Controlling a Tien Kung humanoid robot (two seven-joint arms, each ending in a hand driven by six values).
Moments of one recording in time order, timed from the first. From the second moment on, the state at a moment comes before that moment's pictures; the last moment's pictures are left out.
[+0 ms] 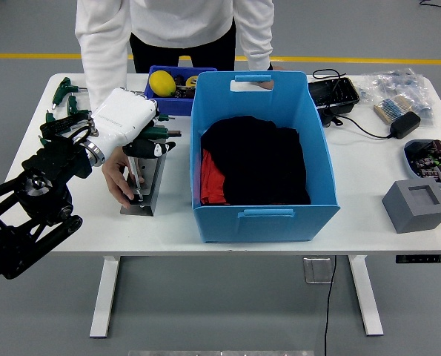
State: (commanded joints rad) left arm -0.64 0.43 -0.71 -1.32 2.27 0.15 0.21; right arm 0.02 -0.16 0.31 0.20 -0.12 -0.11 0.02
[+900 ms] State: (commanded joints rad) left arm -0.67 0.45 -0.71 -1.34 2.27 0.15 0.20; right arm 0.02 -0.16 0.30 0.20 -0.12 -0.11 0.02
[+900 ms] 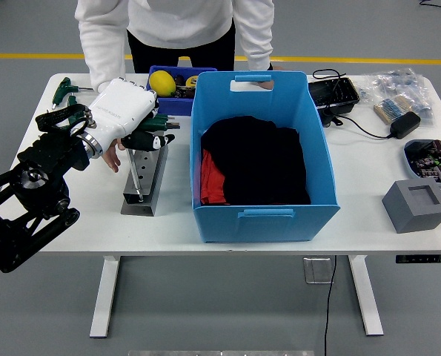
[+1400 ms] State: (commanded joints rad) left arm -0.70 0.47 -0.71 -1.38 2.26 0.14 0.20; right arm 0.02 -0.16 0.30 0.20 -0.12 -0.11 0.02
